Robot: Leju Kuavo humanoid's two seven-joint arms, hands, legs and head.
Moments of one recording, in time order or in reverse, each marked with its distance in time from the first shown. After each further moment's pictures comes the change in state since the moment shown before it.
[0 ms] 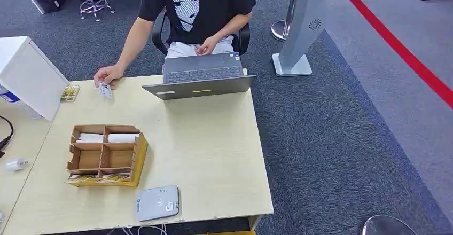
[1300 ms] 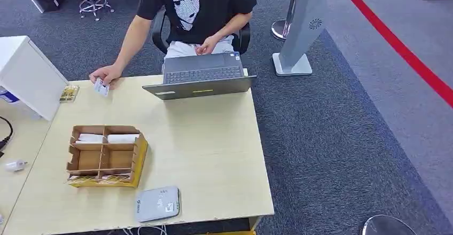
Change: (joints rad) left arm 0.264 -0.161 0.379 0.114 0.925 -0.088 -0.363; right arm 0.016 0.018 -0.012 -0.006 -0.089 -0.053 -0.021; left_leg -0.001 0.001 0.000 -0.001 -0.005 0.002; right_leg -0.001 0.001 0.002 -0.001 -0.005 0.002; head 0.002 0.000
